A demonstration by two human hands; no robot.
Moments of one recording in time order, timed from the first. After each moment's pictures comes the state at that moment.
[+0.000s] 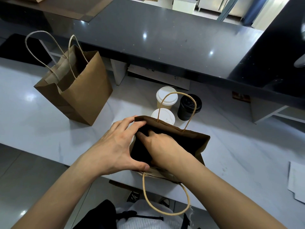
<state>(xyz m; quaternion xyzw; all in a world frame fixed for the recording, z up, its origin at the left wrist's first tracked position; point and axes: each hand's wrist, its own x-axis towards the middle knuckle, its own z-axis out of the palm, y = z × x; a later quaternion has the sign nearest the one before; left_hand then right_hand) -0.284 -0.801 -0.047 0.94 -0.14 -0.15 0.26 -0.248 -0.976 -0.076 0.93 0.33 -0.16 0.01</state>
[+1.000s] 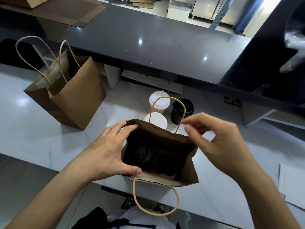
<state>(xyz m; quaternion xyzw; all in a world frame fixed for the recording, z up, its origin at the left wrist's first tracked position) -0.285 -0.805 -0.048 0.94 -0.13 -0.15 0.26 -0.268 -1.097 0.015 0.91 0.17 0.02 -0.37</state>
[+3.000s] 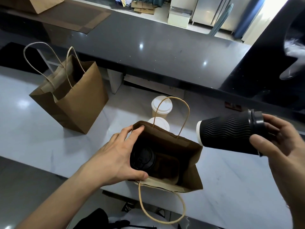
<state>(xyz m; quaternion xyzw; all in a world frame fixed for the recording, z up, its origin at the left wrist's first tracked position) -0.285 -0.817 -0.046 0.95 -0.12 -0.17 0.24 -0.304 -1.149 0.048 0.82 -0.08 0.08 -0.56</state>
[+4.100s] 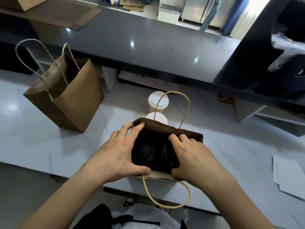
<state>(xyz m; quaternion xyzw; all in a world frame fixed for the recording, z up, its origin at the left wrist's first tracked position) -0.290 -0.812 -0.052 0.94 -0.14 -0.17 0.26 -0.297 -1.032 -0.008 0.98 0.14 -0.17 0.01</state>
